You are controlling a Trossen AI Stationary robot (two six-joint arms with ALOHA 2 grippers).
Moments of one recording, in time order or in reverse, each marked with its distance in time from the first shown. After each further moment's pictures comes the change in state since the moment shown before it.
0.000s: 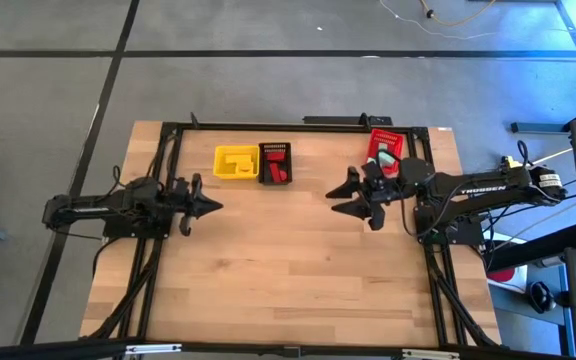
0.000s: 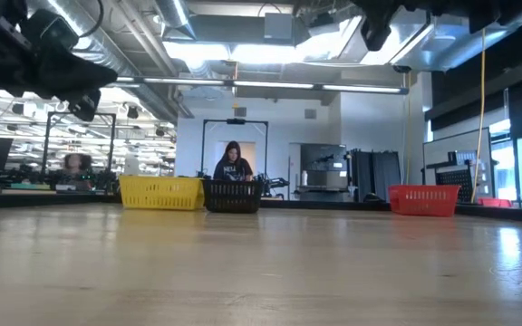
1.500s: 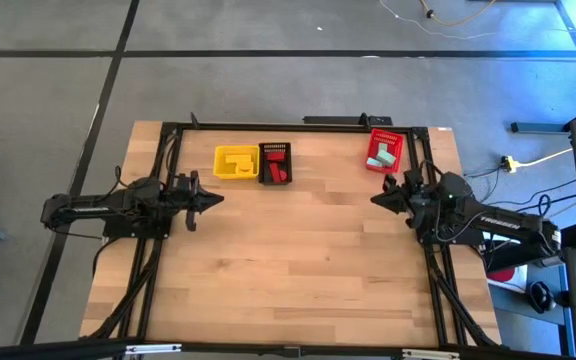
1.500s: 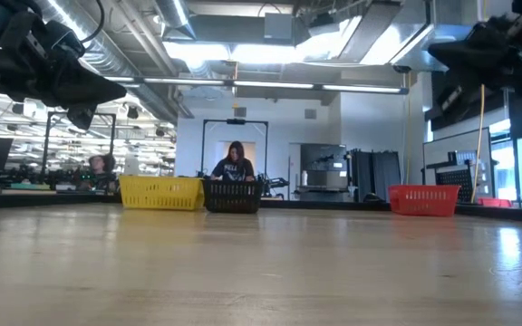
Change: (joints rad) left arm 0.000 0.024 0.000 -0.025 -0.152 -0.044; right arm -0.312 -0.837 -0.610 -0.076 -0.209 0.143
